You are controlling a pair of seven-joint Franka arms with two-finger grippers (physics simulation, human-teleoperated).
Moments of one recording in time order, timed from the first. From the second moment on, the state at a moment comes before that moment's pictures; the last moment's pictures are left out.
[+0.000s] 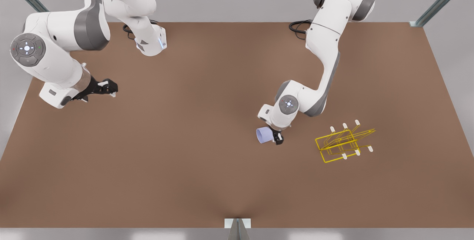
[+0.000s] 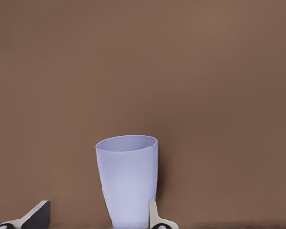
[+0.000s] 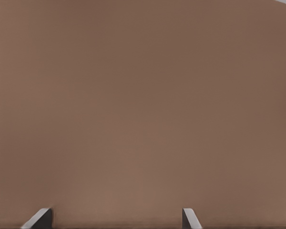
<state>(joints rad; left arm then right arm) -0.57 0.58 0.05 -1.67 -0.07 2.28 0.83 0.02 0.18 0.13 -1.34 -0.09 1.38 -0.09</state>
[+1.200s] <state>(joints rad) -0.57 0.70 0.05 -1.68 -0.19 2.33 0.64 0.01 0.19 0.13 -1.30 -0.10 1.42 0.08</state>
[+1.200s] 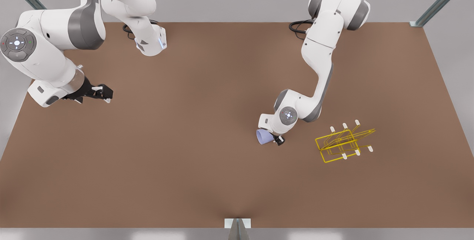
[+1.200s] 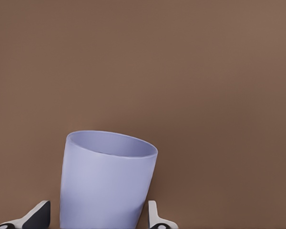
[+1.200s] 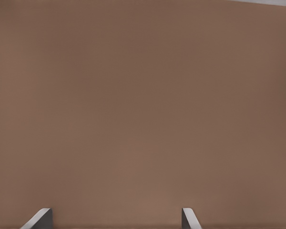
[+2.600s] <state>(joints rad) -0.58 0.69 0.06 -1.41 0.30 1.83 0.62 0.01 0.19 0.13 -1.29 -0.11 1.43 0.11</state>
